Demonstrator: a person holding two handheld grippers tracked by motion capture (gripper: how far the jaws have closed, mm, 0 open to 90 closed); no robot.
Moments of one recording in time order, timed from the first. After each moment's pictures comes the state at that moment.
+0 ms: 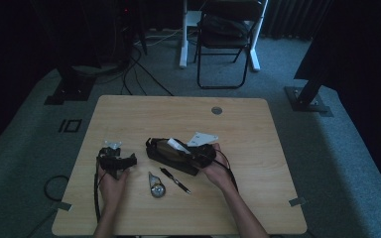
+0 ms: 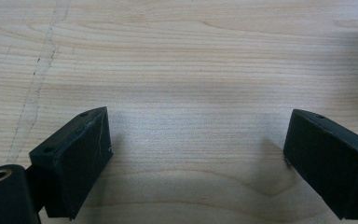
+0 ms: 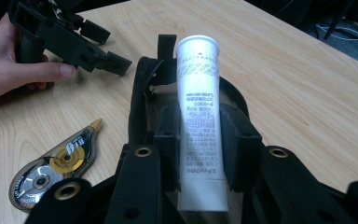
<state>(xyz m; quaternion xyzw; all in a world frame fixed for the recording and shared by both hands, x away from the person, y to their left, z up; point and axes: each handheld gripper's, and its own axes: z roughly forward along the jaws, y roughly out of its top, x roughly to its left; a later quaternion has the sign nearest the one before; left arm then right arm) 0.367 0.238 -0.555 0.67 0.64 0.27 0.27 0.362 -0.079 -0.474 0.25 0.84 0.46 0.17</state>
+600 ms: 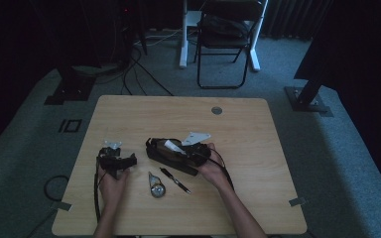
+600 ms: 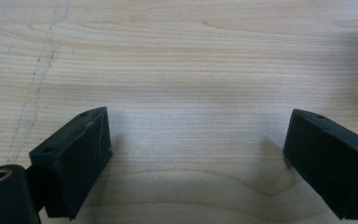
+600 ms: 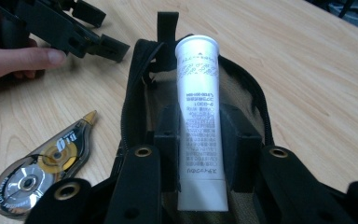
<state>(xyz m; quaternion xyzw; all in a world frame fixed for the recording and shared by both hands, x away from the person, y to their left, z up) 0.367 0.238 -0.555 0.67 0.64 0.27 0.27 0.375 -0.065 -0.488 0.25 0.85 0.43 0.15</state>
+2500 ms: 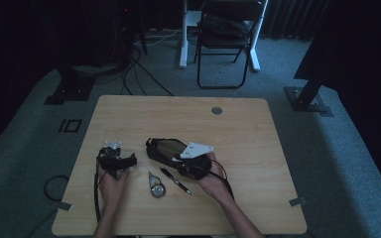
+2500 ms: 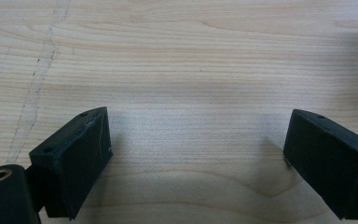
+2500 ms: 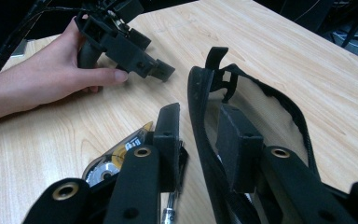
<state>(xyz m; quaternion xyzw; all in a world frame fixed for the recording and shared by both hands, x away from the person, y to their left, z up) 0.368 0.238 -0.555 0.67 0.64 0.27 0.27 0.319 -0.063 -0.462 0.23 0.84 0.46 0.15</state>
